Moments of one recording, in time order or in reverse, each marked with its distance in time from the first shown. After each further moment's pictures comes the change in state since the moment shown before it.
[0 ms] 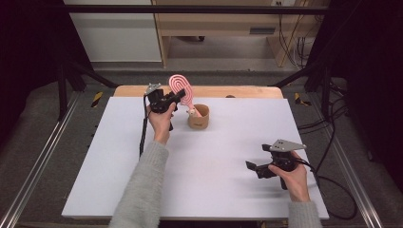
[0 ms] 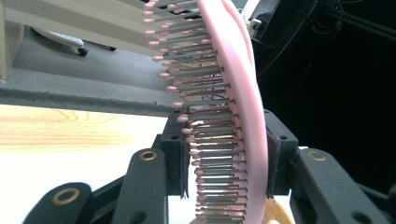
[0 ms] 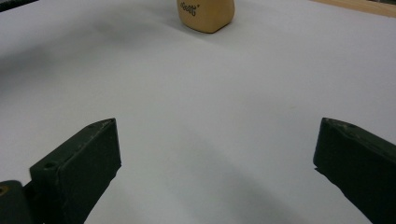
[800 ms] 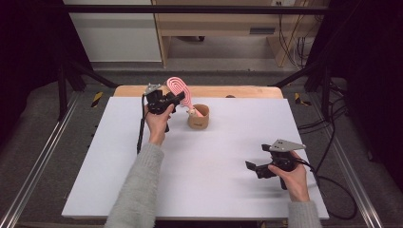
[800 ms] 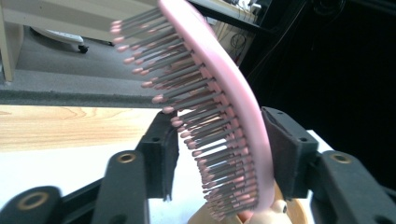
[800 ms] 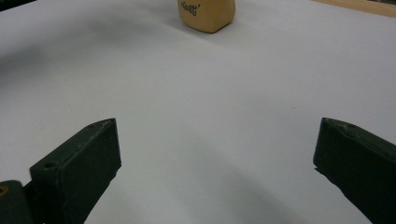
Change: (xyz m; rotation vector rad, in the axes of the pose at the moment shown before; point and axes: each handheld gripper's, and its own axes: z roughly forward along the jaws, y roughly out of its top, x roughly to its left) left arm 0.002 0.002 -0.007 0.059 0.000 0.069; right arm 0.001 0.000 0.001 0.001 0.000 -0.002
